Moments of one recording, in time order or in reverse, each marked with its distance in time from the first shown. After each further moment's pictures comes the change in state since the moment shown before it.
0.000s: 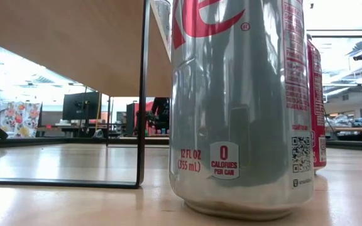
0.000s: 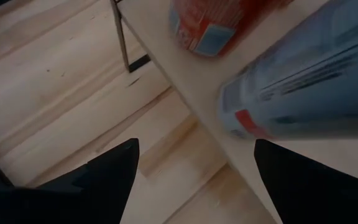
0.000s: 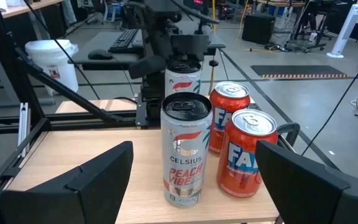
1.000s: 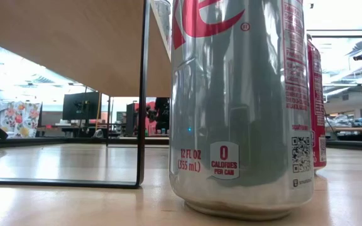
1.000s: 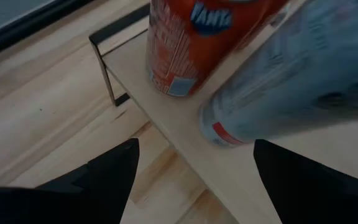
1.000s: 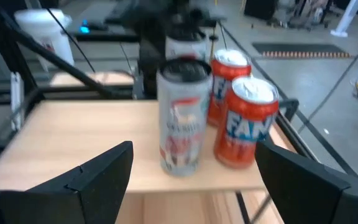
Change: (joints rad) left arm 0.000 -0.006 0.085 0.035 -0.015 0.076; right arm -0.014 0.000 0.000 -0.115 0.000 -0.001
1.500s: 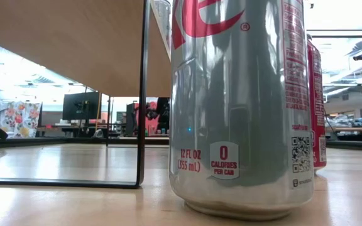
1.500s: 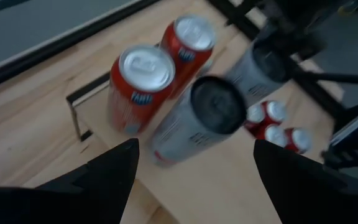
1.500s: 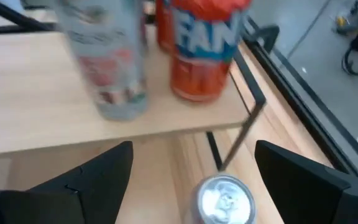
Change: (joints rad) left arm -0.002 0.001 0.308 -0.085 0.072 0.028; right arm -0.153 0.155 -0.051 -0.020 -0.035 0.019
